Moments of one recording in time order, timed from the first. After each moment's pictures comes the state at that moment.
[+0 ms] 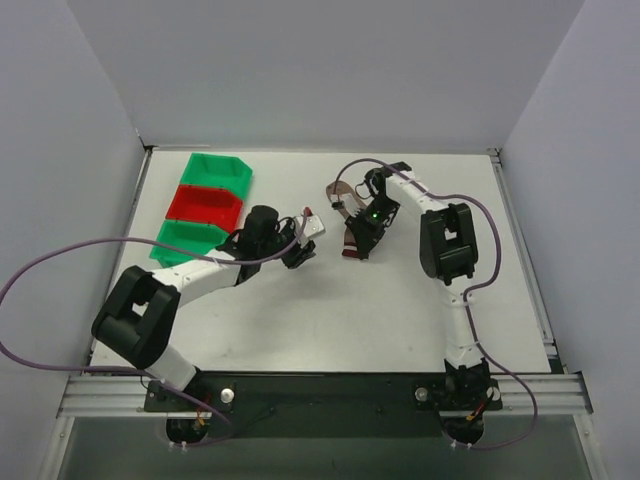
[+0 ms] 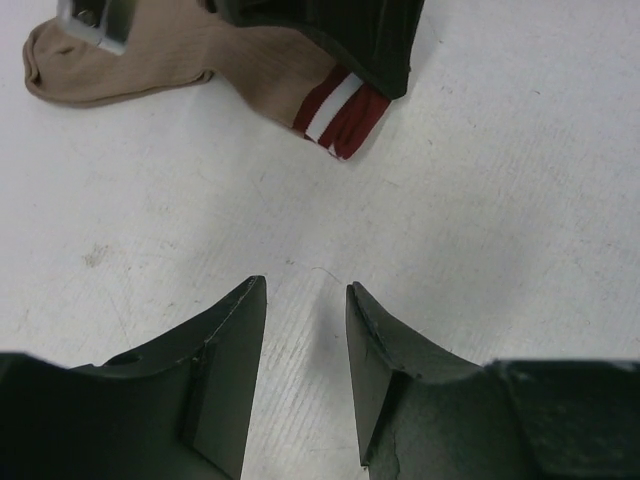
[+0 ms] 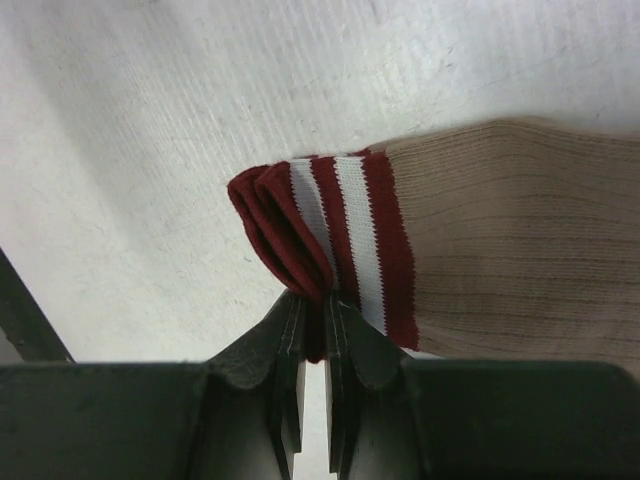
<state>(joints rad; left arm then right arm) -0.56 1.57 0.86 0.19 0.42 0.37 0.34 2.34 1.90 -1.20 -0.55 -0.77</state>
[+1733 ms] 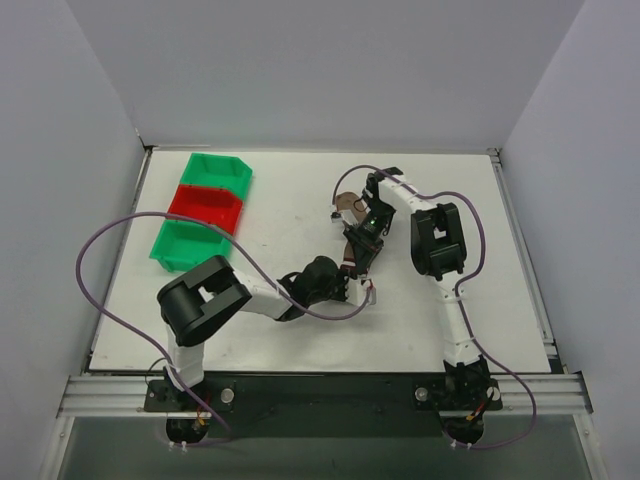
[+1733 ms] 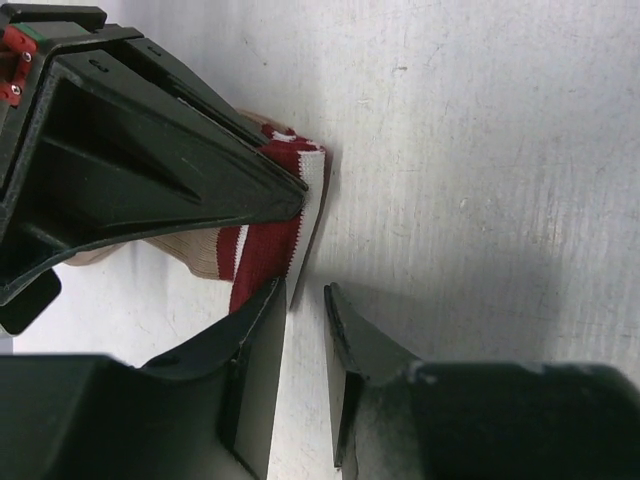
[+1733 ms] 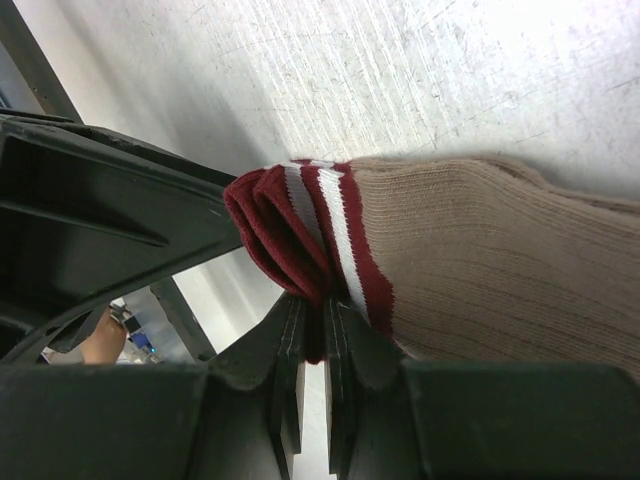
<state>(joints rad) -0.96 1.89 0.82 0.55 0.01 0.82 0.34 2.50 2.03 -1.50 -0.67 -0.73</state>
